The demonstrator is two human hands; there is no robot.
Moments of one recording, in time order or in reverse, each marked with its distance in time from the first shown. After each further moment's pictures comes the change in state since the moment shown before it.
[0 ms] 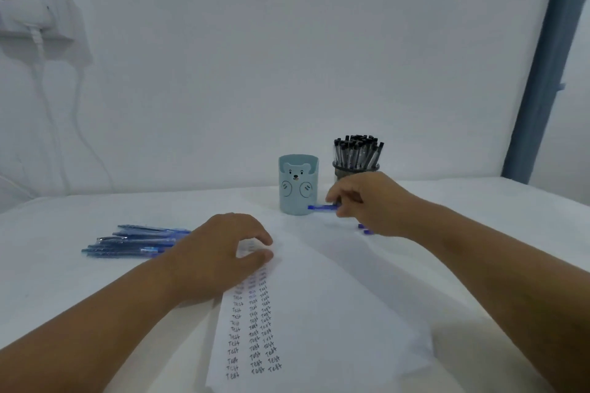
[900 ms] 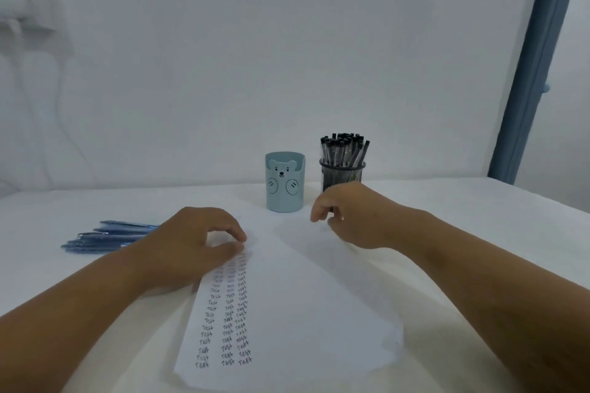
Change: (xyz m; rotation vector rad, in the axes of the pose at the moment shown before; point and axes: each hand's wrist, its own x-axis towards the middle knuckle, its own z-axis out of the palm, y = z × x) left_hand 0.002 0.002 -0.005 -0.149 0.008 -0.048; right_hand -0.012 0.012 0.004 -0.219 -0.085 -0.116
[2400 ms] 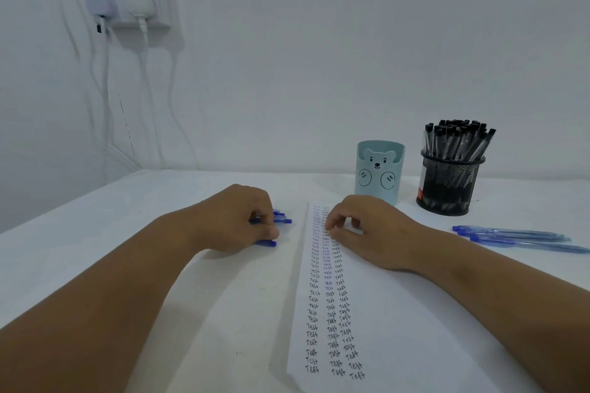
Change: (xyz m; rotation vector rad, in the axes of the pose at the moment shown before) left_hand -0.008 -0.047 -0.054 0.349 -0.129 -0.179; right_hand 0.063 -0.059 0.081 0.239 0.039 -0.278
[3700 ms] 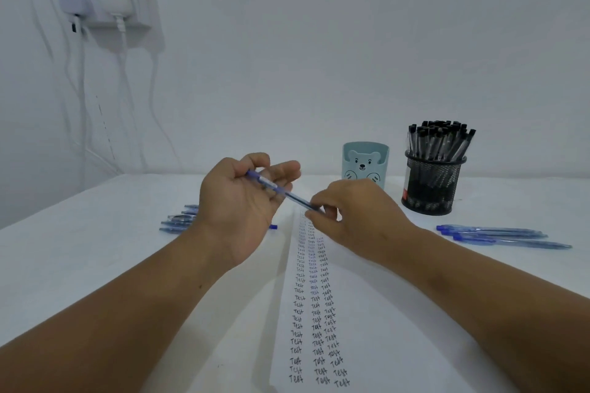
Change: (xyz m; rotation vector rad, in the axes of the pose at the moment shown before) left_hand 0.007 0.073 0.008 -1.875 0.394 -0.056; right_hand 0.006 -0.025 -0.010 -0.210 0.301 -0.144
